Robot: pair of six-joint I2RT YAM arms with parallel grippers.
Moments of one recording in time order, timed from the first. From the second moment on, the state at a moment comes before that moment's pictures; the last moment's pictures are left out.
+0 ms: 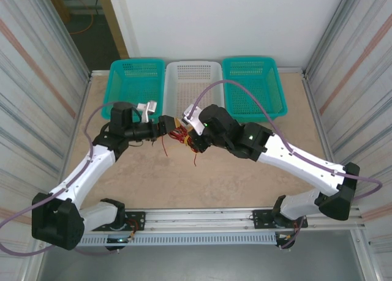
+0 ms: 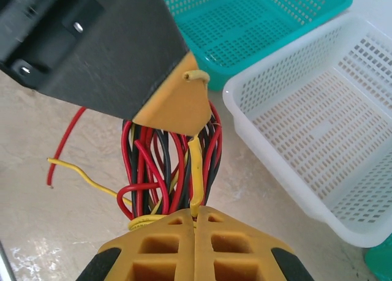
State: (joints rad) left arm -0.30 1.14 0.80 -0.17 0.82 -0.73; right arm 1.04 1.34 1.38 -0.67 0.18 -0.01
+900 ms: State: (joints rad) left arm -0.38 1.17 0.71 0.20 0.87 -1.05; right arm 1.00 1.33 1.33 -0.55 0.13 0.04
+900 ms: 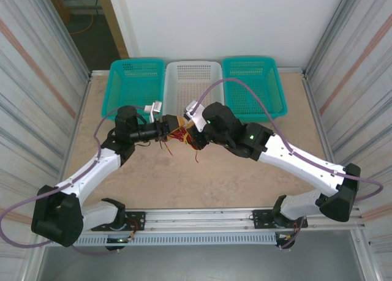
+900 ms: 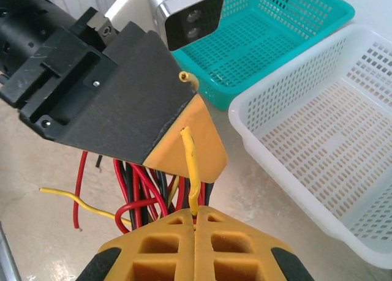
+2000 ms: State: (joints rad) left arm -0.39 1.20 0.79 0.04 0.86 -0.92; right arm 0.88 1.37 1.41 -0.60 0.07 0.28
